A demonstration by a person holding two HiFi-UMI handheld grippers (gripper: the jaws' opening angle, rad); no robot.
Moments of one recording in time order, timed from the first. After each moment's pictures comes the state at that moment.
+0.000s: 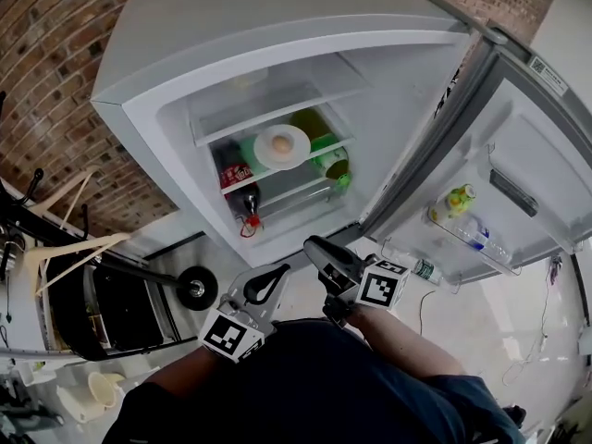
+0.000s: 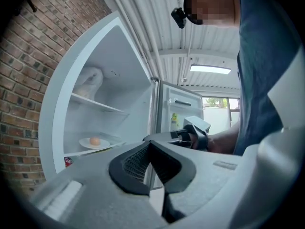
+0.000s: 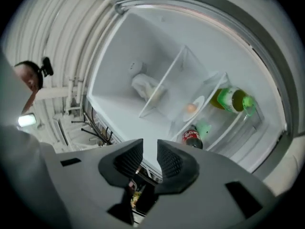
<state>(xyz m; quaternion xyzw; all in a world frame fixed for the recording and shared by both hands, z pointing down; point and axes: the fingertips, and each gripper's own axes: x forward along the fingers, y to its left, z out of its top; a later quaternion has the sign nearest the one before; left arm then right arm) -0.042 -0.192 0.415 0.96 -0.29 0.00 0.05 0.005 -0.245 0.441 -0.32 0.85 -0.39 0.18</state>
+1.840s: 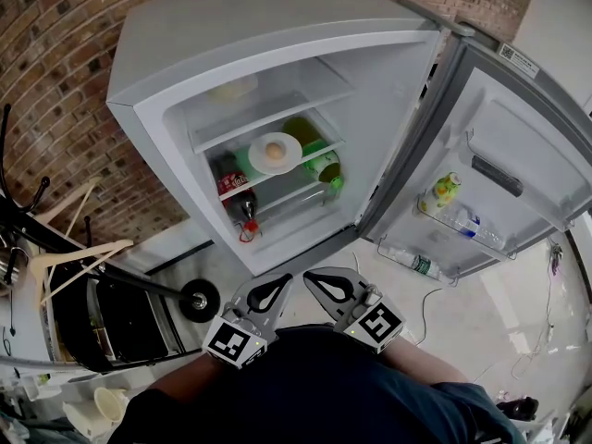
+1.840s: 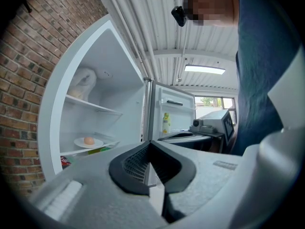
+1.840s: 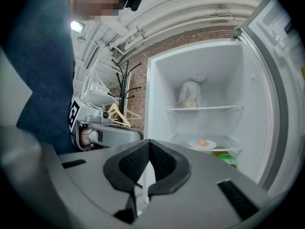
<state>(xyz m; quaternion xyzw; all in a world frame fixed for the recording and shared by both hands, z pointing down) -0.039 -0.161 0.413 0.96 -0.26 0.00 0.03 -0.018 -0.160 0.419 -0.35 0.93 0.01 -0.04</state>
